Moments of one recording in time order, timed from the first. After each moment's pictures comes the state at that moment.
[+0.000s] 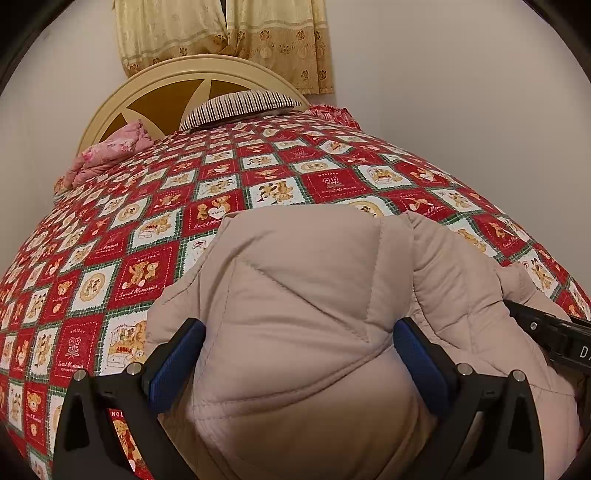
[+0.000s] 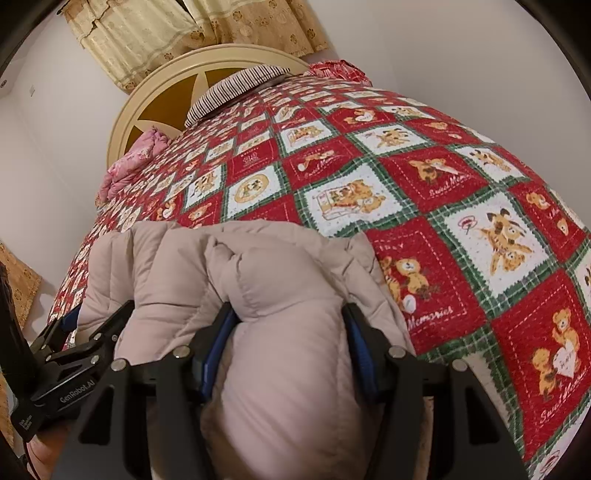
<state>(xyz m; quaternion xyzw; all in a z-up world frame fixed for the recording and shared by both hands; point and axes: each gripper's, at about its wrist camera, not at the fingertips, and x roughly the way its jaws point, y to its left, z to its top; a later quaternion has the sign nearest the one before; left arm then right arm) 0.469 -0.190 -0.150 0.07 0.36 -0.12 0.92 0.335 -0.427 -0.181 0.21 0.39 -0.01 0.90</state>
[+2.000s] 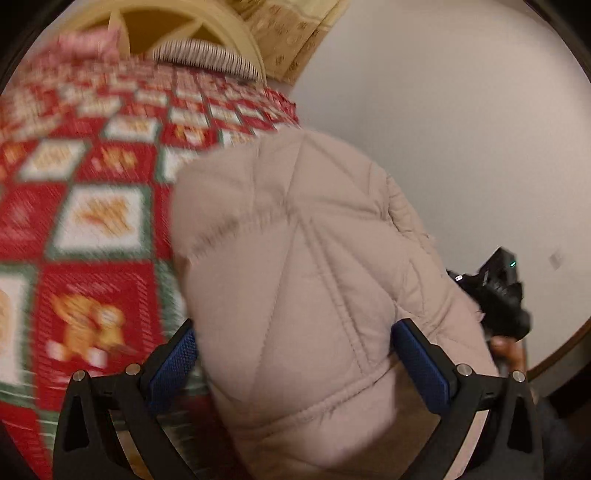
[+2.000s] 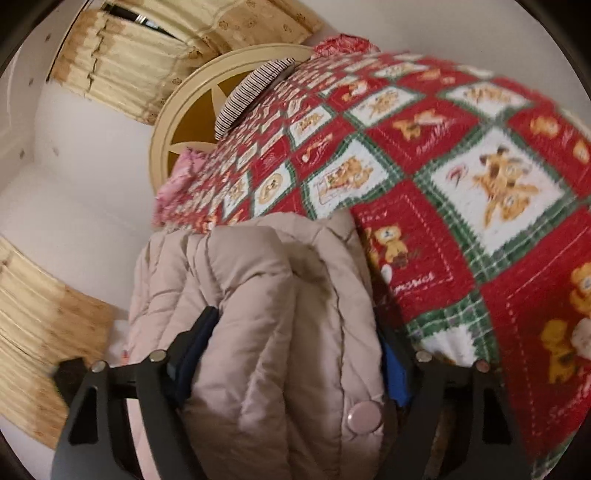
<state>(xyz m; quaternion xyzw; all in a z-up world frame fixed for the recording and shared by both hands) 0.424 -0.075 -0.176 -0.17 0.41 -0.32 0.84 0.311 -0.478 -0.195 0.36 0.37 0.11 0.85</state>
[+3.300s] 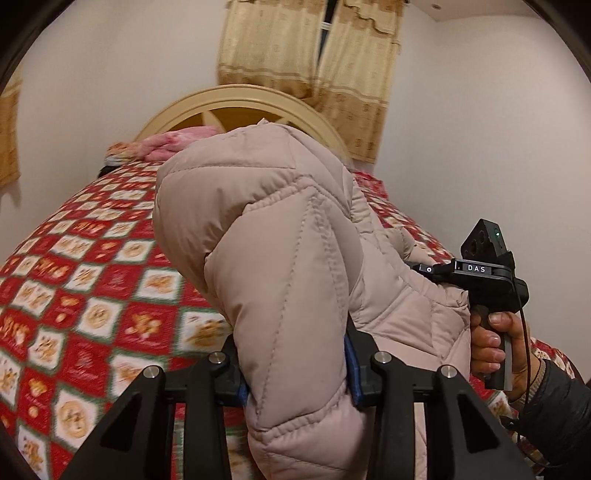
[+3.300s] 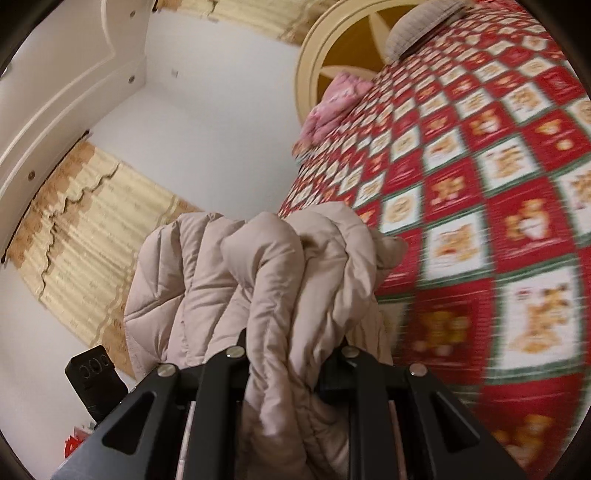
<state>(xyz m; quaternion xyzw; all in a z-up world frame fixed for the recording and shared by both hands) 0.268 0.194 -0.045 -0.08 0.29 -0.12 0.95 0.359 -0.152 -0.120 0.32 0.36 0.39 0.78</state>
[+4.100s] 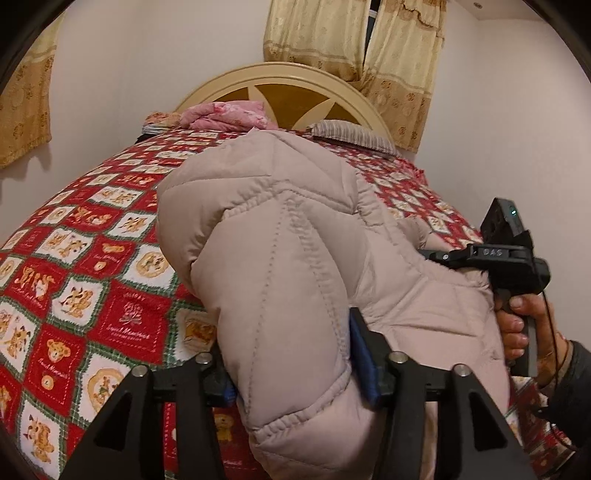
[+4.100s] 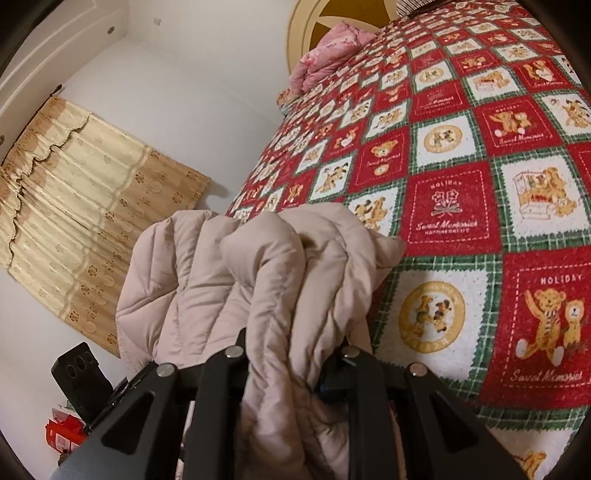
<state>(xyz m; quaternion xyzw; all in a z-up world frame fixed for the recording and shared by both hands) 0.262 0.268 -0.103 -0.09 0.33 -0.06 0.94 0.377 -0.058 -0.160 0.26 0.44 0.38 0.78</state>
